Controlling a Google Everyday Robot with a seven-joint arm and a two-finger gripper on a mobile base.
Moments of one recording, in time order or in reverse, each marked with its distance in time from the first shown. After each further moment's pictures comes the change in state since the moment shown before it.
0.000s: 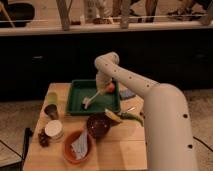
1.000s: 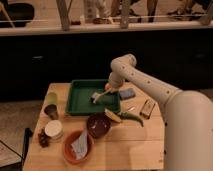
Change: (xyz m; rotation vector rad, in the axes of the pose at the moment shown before) arm 0.059 0.013 -0.021 0.149 0.030 0.165
